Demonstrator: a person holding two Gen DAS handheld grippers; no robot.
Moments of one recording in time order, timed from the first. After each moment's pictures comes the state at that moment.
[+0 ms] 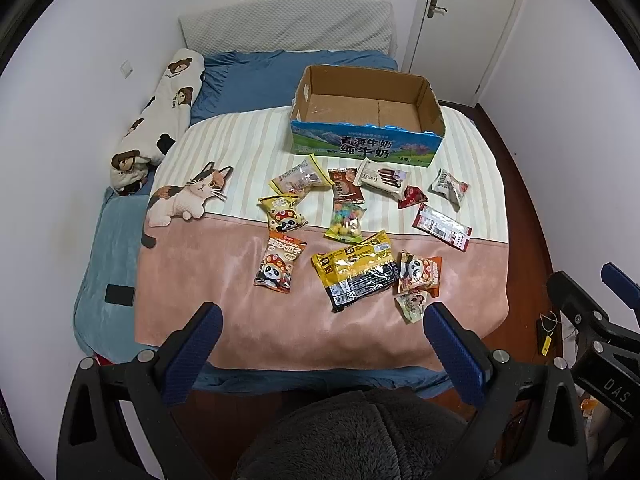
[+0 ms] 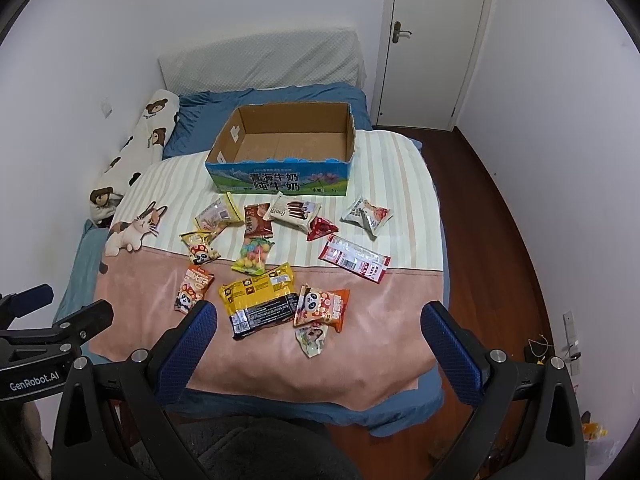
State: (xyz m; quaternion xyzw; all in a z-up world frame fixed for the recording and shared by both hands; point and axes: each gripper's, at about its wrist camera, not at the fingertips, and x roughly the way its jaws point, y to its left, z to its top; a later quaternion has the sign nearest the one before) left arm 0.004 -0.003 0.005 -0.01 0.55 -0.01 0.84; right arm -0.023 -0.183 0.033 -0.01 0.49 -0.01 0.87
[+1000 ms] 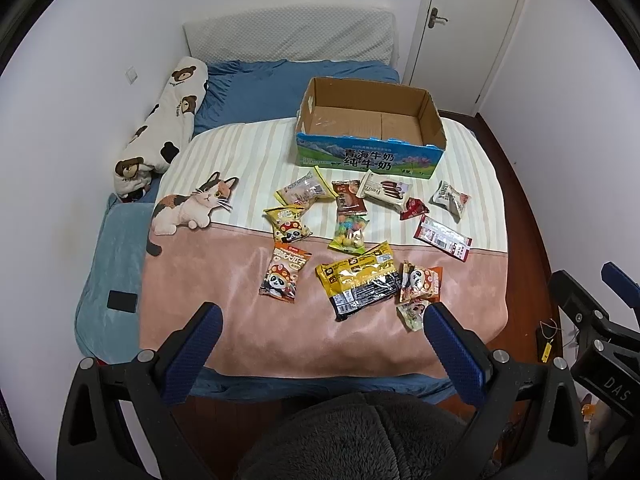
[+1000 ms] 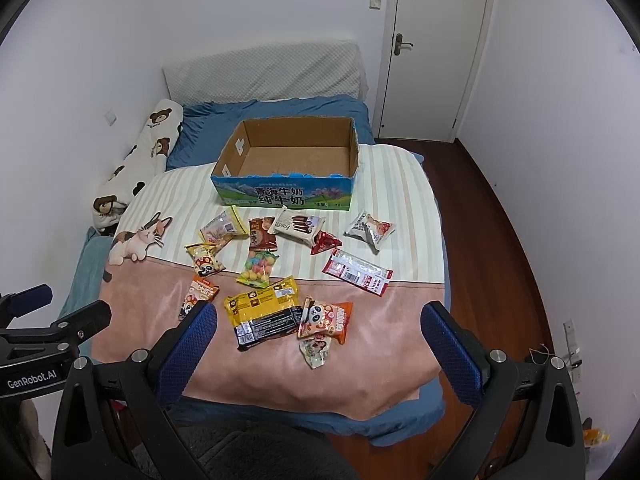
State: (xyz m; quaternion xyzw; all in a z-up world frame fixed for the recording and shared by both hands) left arm 0.003 0.008 0.016 -0.01 0.53 -0.01 0.85; right arm -0.023 -0.184 0.044 -0.01 0.47 -0.01 0.88
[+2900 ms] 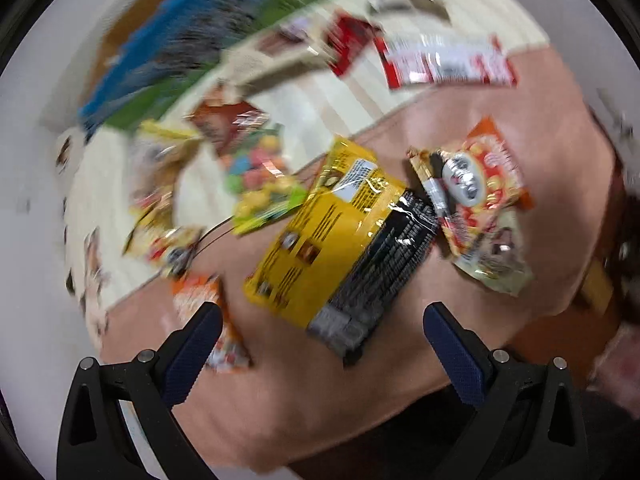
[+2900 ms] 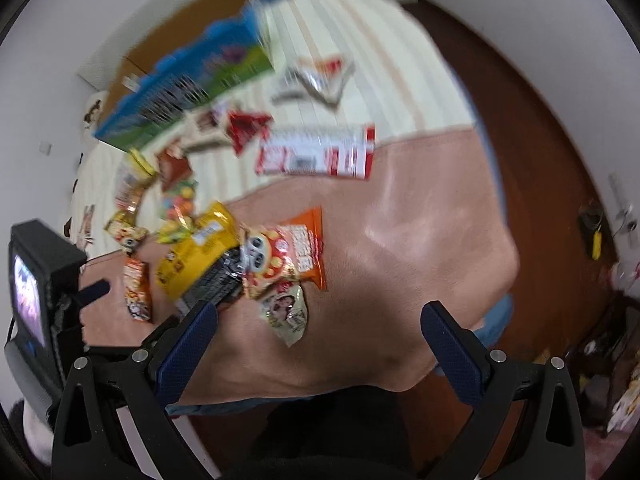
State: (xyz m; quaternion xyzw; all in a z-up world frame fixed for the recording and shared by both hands) left arm 0.117 -0.116 -0.270 0.29 0.62 -0.15 0.71; right arm 0.060 -0.300 -0.238 0.18 0.63 -0.06 0.75
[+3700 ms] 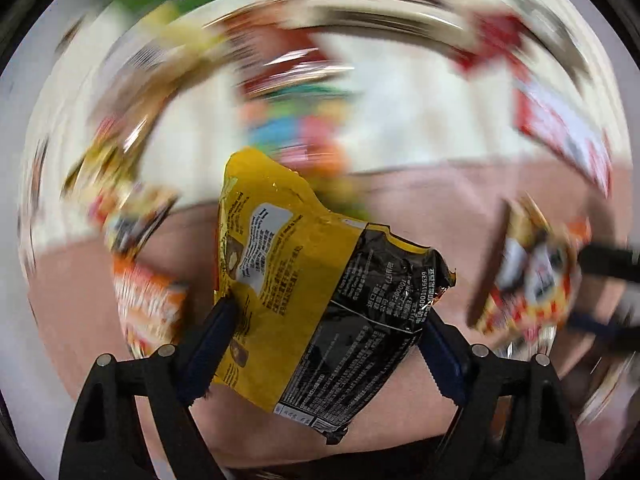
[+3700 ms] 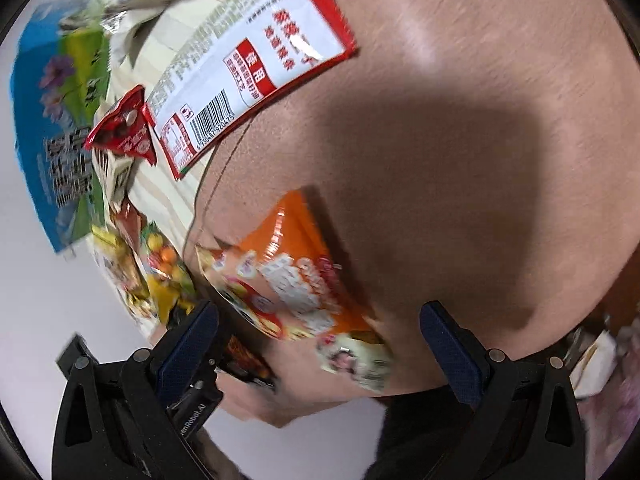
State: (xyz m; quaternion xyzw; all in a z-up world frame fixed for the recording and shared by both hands) left arm 0.182 -0.045 -0.315 0.07 0.70 -0.06 0.71; right arm 0.113 -0.307 -0.383 0.47 0.69 -0.08 0.54
